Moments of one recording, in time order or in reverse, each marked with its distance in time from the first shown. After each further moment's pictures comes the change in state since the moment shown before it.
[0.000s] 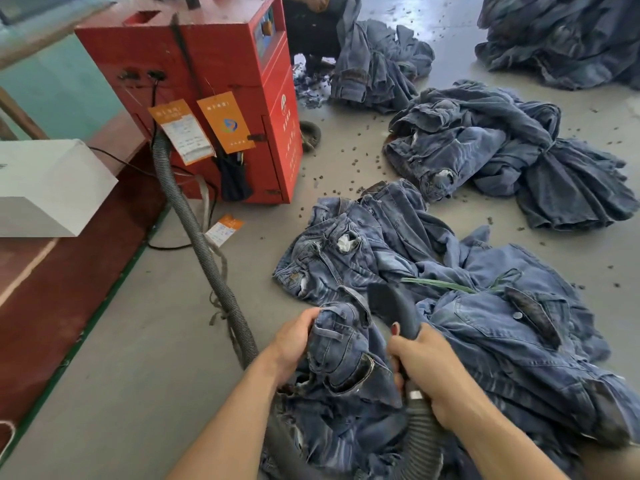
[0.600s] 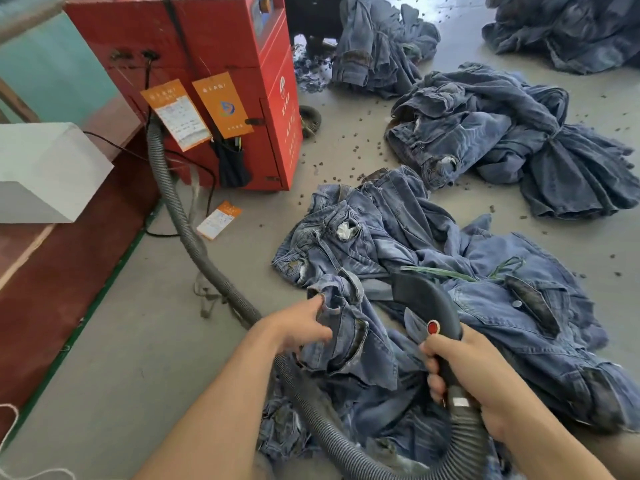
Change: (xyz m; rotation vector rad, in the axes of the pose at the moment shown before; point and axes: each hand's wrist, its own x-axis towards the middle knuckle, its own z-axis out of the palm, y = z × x) left_hand -0.002 0.034 0.002 0.841 -0.179 -0.142; right_hand -0.010 0.018 -0.048 0.171 -0.022 0.109
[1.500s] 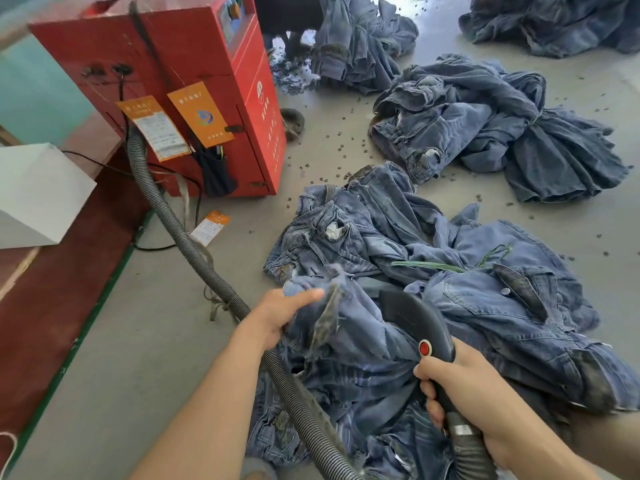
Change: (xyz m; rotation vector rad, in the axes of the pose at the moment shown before) left_hand 0.015 -0.003 -0.009 -0.701 0.295 0.012; right_hand -0.024 0.015 -0.003 -0.052 -0.007 -0.007
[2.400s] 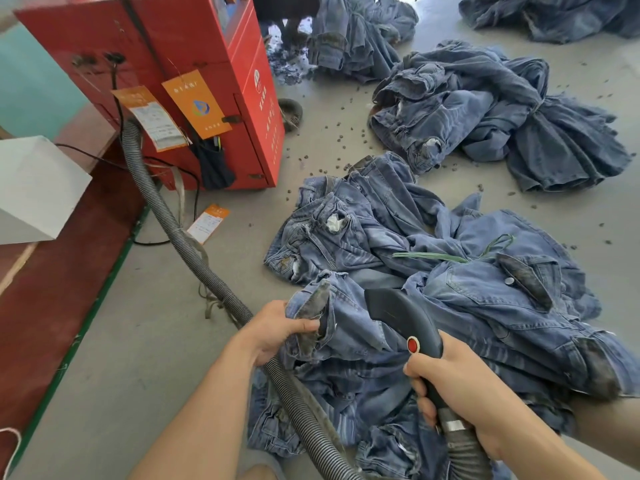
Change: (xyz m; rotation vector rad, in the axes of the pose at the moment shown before) left_hand -0.016 -0.029 -0.015 0.036 -0.232 0.030; right_hand -0.003 -0.002 0.018 -0.050 -0.067 0.020
